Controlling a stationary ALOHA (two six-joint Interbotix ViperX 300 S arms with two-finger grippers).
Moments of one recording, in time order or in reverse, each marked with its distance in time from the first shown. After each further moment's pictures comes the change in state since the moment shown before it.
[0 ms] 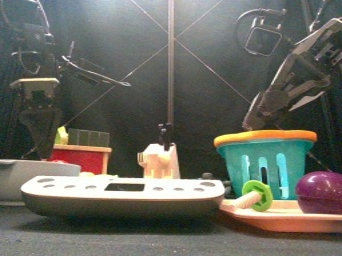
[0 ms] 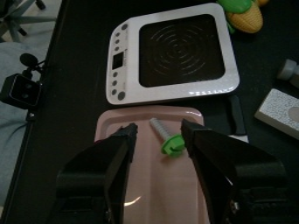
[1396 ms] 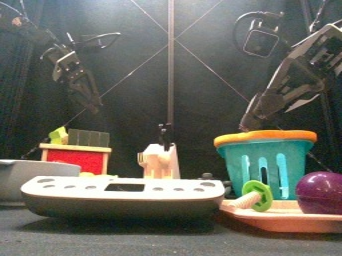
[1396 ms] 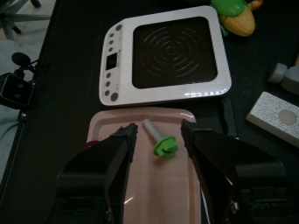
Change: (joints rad) left arm 0.624 -0.365 0.091 -0.204 -0.525 0.919; right arm -0.023 0.003 -0.002 -0.031 0.002 -0.005
